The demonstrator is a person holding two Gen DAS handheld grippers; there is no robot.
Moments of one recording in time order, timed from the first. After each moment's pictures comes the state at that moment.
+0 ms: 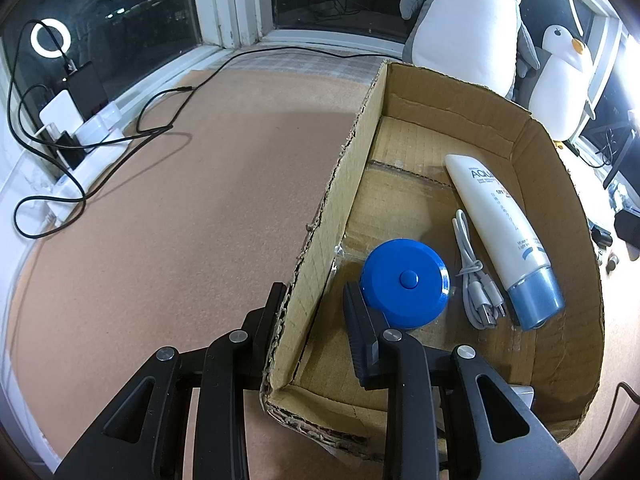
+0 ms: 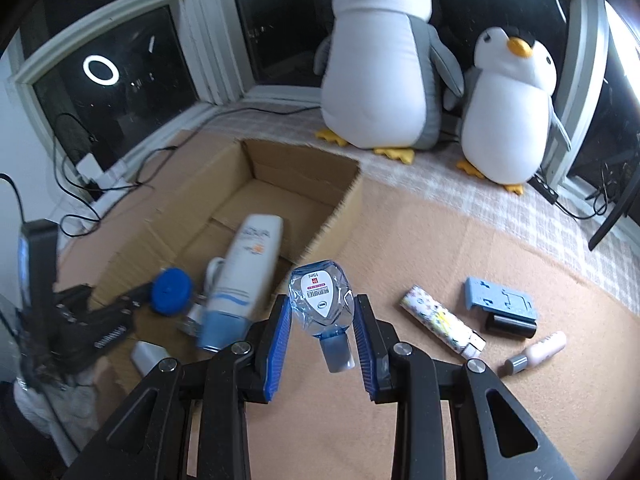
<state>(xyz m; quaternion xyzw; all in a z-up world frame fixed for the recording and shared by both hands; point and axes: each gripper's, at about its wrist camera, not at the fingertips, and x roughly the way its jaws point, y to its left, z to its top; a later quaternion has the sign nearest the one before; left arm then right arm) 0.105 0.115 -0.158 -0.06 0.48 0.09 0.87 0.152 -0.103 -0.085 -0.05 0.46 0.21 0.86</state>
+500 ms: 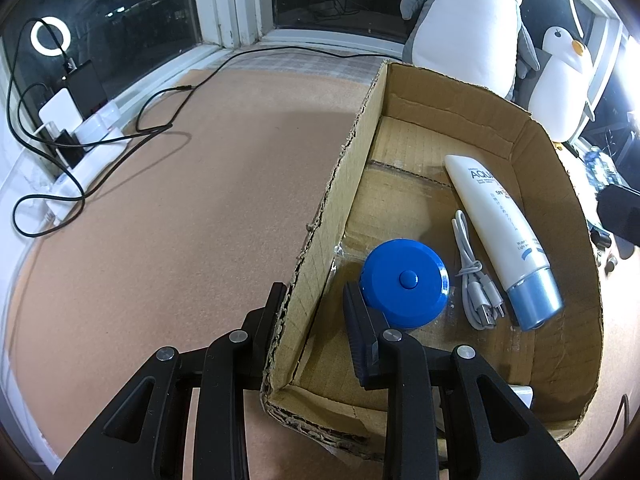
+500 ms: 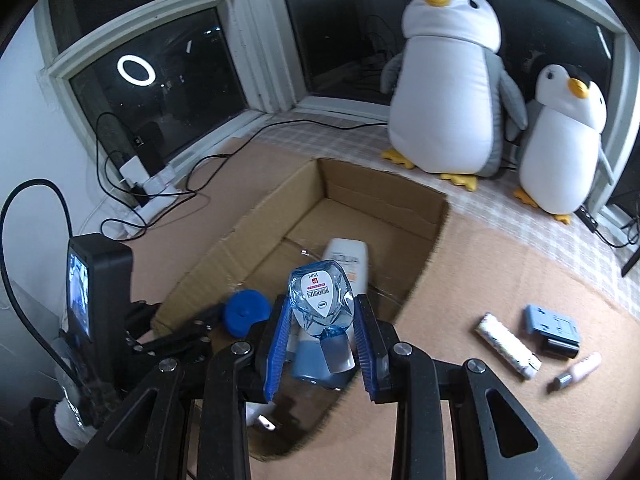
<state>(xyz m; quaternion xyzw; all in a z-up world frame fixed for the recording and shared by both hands) 0.105 0.114 -0.158 -0.06 0.48 0.09 0.87 0.141 -0.049 -0.069 -0.05 0.45 0.27 0.85</state>
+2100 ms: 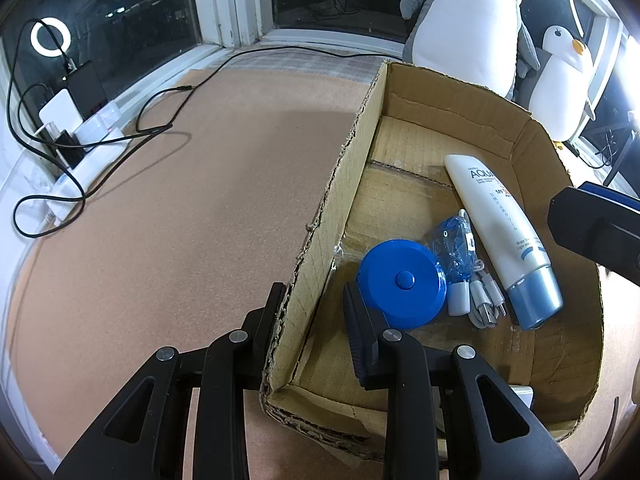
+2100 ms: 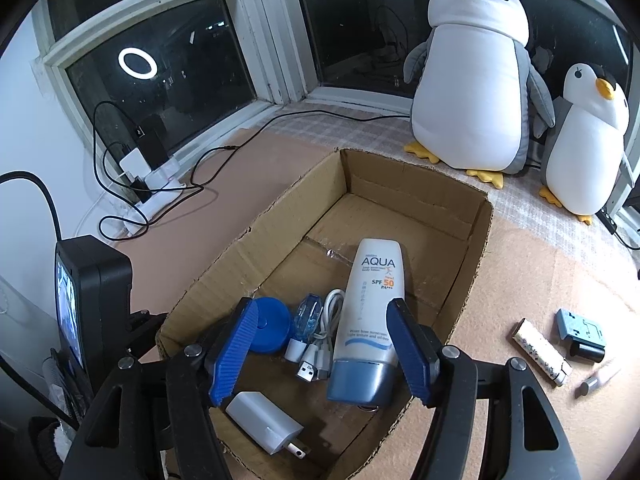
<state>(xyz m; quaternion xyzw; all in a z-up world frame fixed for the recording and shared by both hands) 0.105 0.114 -0.159 -0.06 0.48 0.09 0.87 0.147 -0.019 -0.085 -0.05 0.45 0.27 0.85</state>
